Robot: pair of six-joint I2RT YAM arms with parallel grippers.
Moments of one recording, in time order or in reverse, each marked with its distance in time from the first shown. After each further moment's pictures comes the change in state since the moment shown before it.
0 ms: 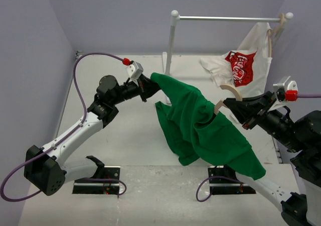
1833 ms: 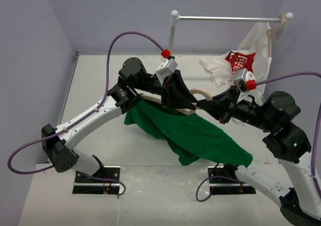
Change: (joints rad) left arm -0.285 0.281 0.517 -0.080 0.511 -0.141; right arm -0.001 0.086 -0.192 0.215 -0.311 0.009
